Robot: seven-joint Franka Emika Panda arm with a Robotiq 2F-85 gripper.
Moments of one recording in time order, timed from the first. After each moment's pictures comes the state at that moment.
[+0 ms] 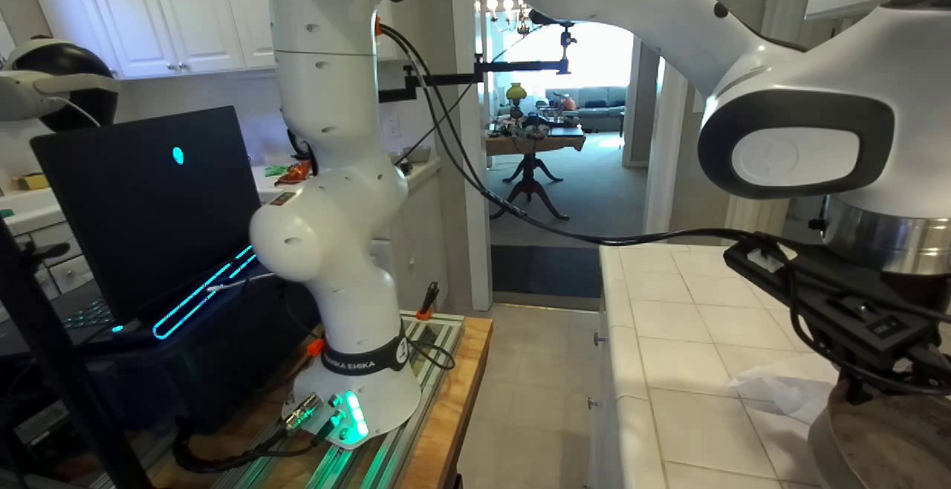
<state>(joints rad) -0.05 0.11 -0.09 -2.20 0.23 2.45 -0.71</state>
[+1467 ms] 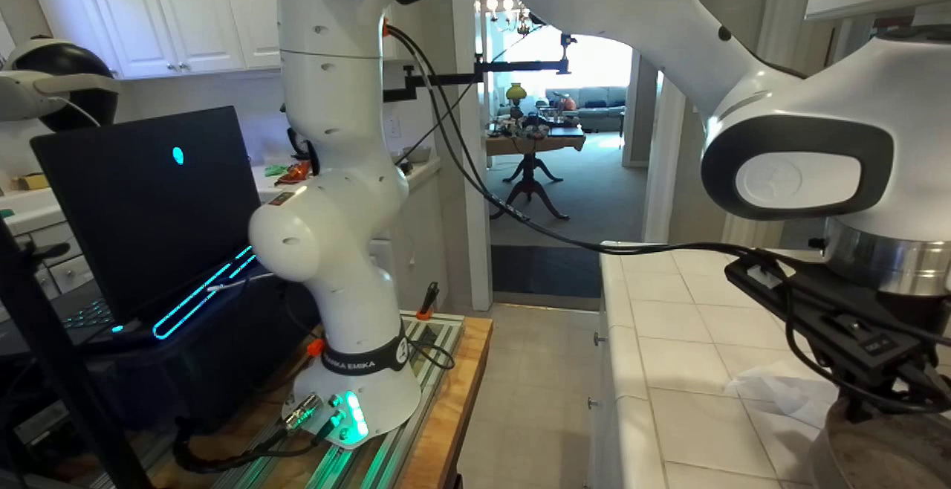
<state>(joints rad) -0.07 0.15 -0.07 -2.20 0.19 2.49 -0.65</state>
